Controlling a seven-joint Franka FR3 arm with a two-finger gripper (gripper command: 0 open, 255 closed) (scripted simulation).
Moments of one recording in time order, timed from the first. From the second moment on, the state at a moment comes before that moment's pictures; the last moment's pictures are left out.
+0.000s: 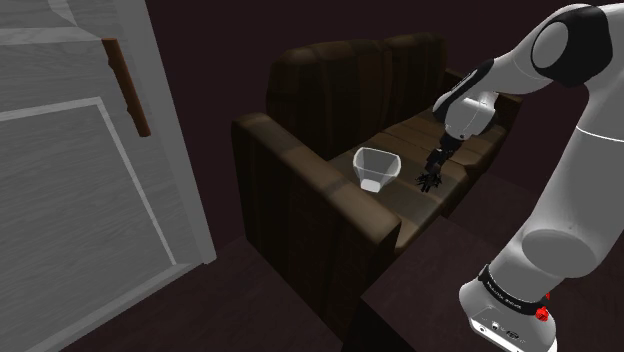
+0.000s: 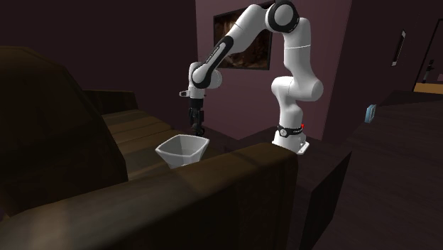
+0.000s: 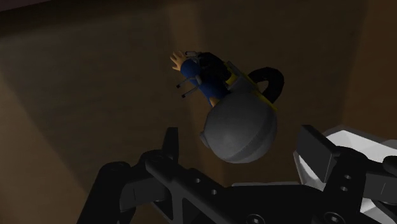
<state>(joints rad) -0.06 0.18 -0.74 -2.37 0.48 2.50 -1.03</state>
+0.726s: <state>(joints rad) -0.06 0.17 -0.74 -2.37 0.47 2.50 -1.03</state>
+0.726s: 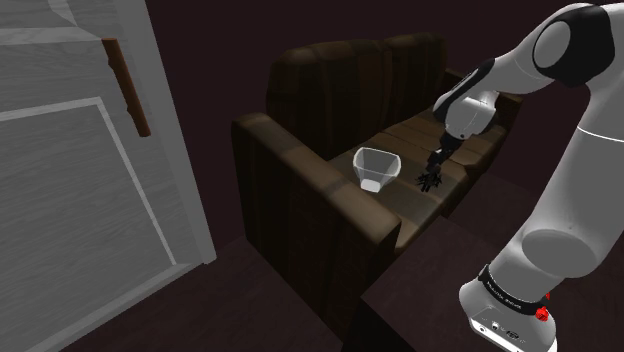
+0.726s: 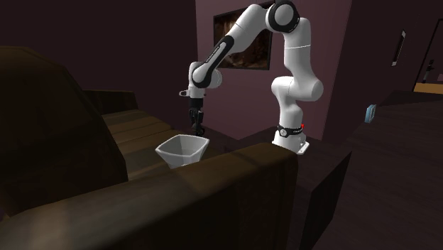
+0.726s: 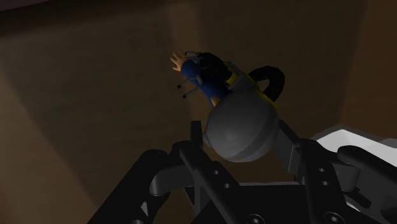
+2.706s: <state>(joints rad) -0.04 -0.18 -0.76 -2.24 0.05 2.16 -0.68</state>
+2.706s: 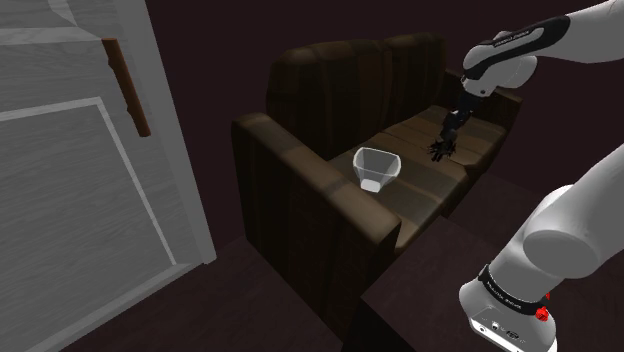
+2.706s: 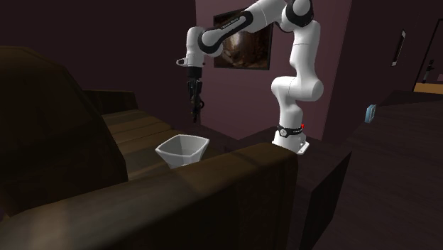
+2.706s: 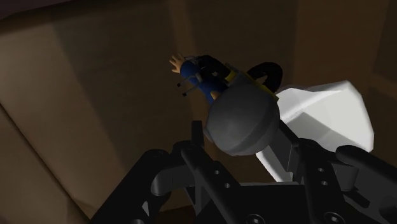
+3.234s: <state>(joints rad) -0.05 -0.23 -0.73 -2.17 0.01 2.06 -0.63</state>
